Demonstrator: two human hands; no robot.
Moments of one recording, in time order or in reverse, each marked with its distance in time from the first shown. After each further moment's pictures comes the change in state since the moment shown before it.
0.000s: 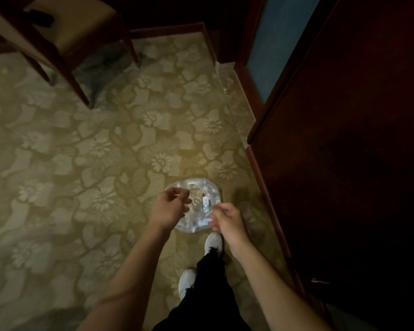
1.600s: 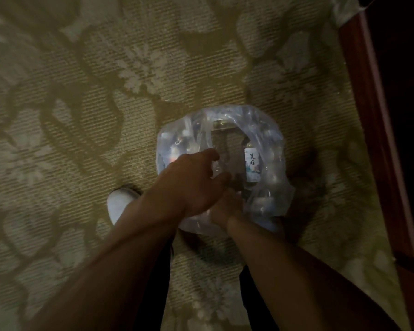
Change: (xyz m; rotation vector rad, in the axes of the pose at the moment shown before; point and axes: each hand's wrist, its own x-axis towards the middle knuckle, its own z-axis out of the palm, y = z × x) left_hand 0.407 -0.246 0.011 0.922 -0.480 0.041; right_hand 0.439 0.335 0.193 -1.373 -0.358 0.087
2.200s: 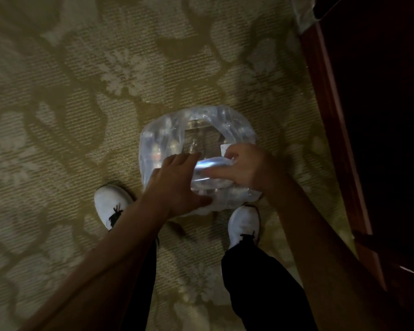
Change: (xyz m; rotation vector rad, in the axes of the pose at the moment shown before) left_hand -0.003 -0.012 0.032 0.230 0.015 0.131; right_hand -0.089 0.062 -0.136 0.476 0.180 -0.119
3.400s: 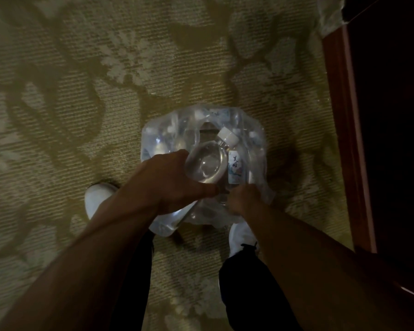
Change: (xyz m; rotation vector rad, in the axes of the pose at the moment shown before) left_hand 0.007 -0.017 -0.038 -0.211 -0.062 -0.204; right_hand 0.088 0.085 0.125 -0.758 -0.340 0.424
